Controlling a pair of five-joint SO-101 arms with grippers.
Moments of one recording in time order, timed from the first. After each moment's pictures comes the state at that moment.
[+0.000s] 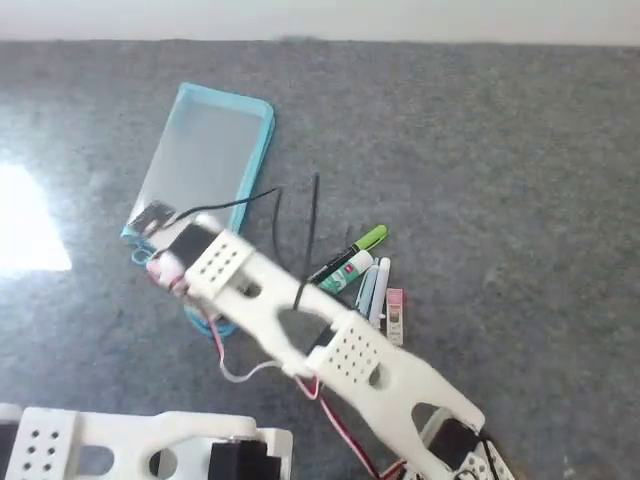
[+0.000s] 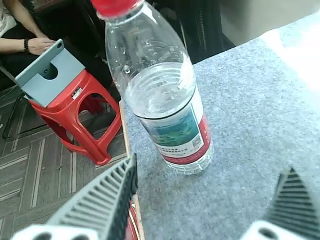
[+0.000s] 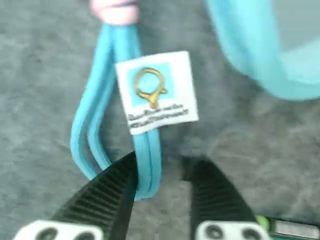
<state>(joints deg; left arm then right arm) -92.9 -58.7 56.6 45.1 -16.9 -58.1 64.0 -62.2 98.3 -2.4</state>
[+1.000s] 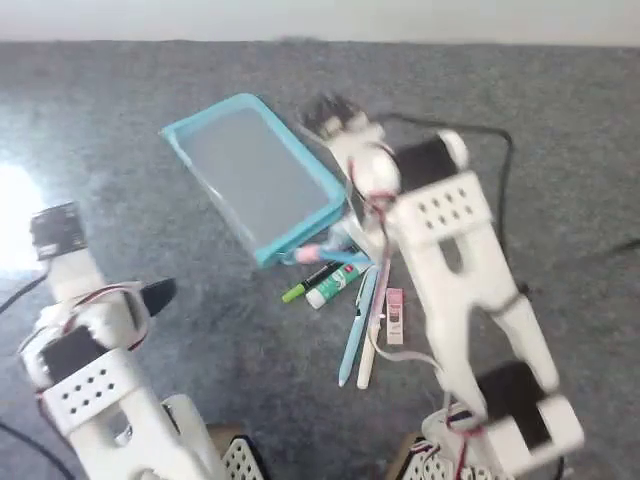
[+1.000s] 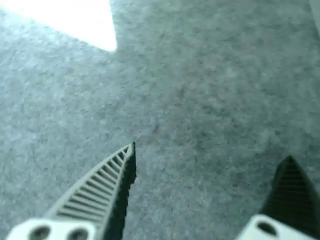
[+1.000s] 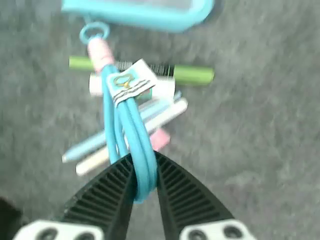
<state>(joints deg) -39.5 -58.8 64.0 67.3 -10.2 -25.4 -8.4 -3.3 100.4 22.5</state>
